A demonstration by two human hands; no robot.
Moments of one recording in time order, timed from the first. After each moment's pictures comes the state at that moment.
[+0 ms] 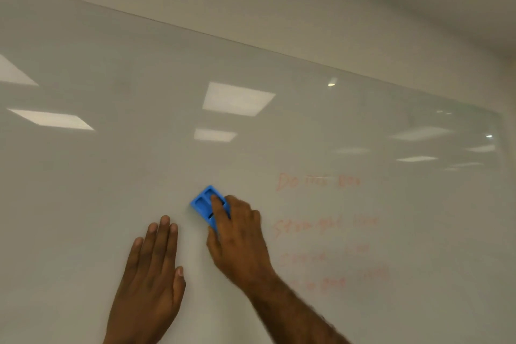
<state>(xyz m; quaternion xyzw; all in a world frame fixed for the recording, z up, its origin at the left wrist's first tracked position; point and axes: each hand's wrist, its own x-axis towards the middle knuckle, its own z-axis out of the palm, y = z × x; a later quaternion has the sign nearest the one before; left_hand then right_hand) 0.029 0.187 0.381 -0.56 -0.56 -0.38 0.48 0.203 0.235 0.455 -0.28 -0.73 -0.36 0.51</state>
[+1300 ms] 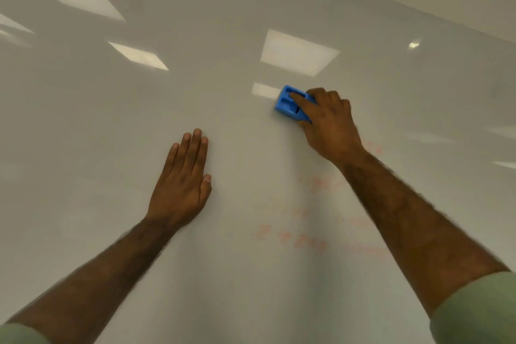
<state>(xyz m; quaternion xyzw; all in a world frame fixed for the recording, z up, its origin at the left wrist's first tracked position) 0.118 0.237 0.395 -0.50 -0.60 -0.38 0.48 0.394 0.314 0.591 -0.22 -0.75 -0.44 0.44</state>
